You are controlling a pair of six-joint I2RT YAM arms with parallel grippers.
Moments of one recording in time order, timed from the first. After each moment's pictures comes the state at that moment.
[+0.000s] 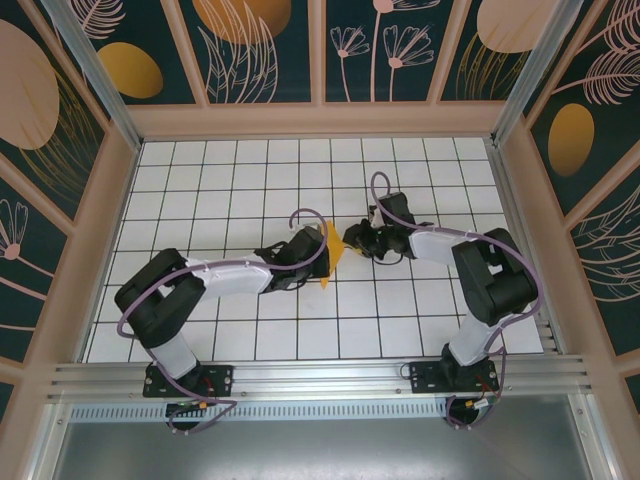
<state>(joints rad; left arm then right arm) -0.87 1.72 0.89 -0.02 -0.09 -0.86 0.42 1.71 0.84 -0.01 -0.52 0.87</state>
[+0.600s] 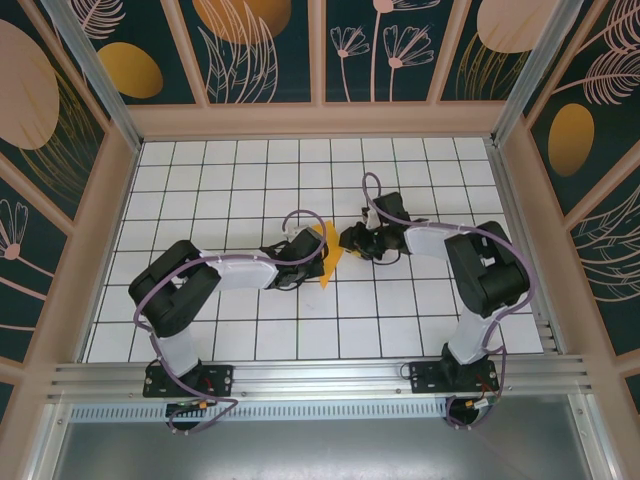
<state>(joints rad) -0.84 1.80 0.90 -0.08 -0.17 -0.93 0.44 1.79 0.90 -0.08 -0.58 0.75</state>
